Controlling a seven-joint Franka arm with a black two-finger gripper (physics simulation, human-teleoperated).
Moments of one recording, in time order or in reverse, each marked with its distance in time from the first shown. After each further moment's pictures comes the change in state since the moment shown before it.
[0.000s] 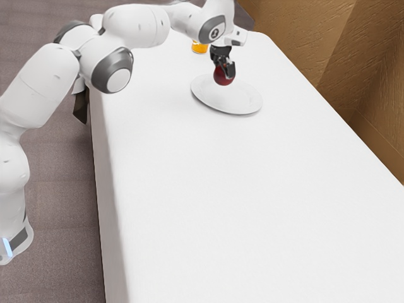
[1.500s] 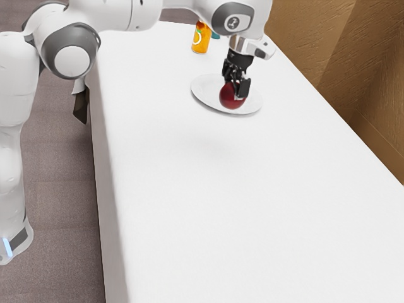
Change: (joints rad) arm -0.223 -0.387 -0.162 -0.259 0.196 -0.432 -0.188
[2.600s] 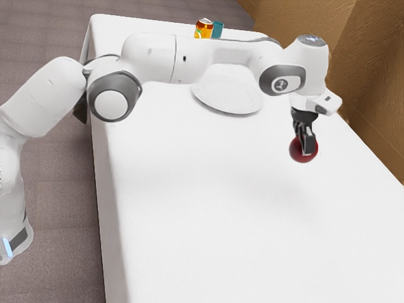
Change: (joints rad) arm -0.093 0.434 -0.278 0.450 0.097 0.217 -0.052
